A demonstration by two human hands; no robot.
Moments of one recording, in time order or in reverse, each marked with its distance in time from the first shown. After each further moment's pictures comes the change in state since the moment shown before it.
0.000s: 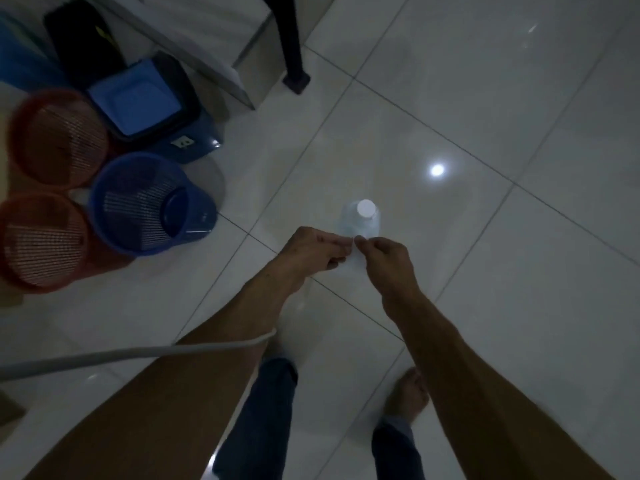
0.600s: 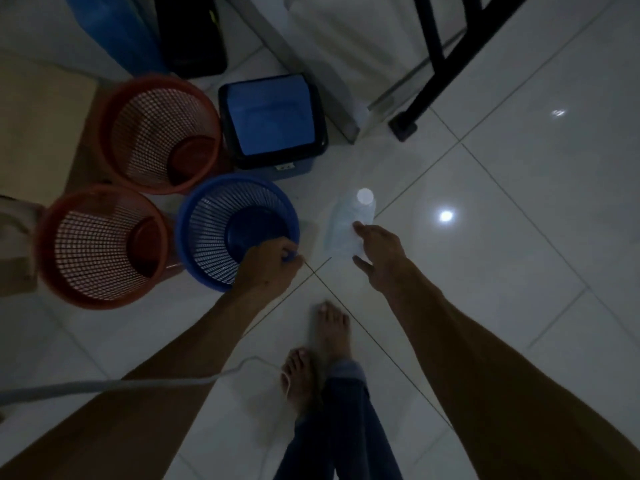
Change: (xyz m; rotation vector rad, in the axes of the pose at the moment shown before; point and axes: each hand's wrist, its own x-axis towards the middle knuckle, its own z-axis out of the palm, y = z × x) left_hand 0.052 -0.058 -0.306 0.366 0.348 0.117; right_hand 0.090 -0.143 0.274 0.159 -0.112 0.295
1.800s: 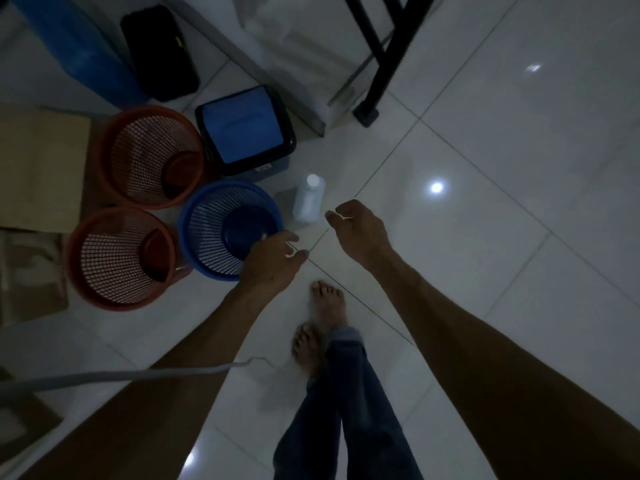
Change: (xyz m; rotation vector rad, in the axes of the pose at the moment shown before) left_hand -0.068 0.057 -0.012 0.024 -0.091 0.032; right_hand -0.086 -0.011 -0.041 -0.655 0.001 -0.520
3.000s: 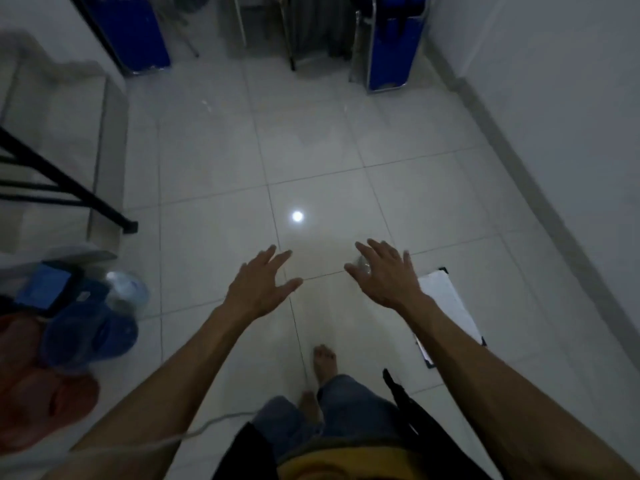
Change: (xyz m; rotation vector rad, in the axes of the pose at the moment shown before) left_hand -0.638 0.141 0.327 0.971 -0.345 0.930; right_hand -0.808 0.395 -0.200 -0.140 0.567 0.342
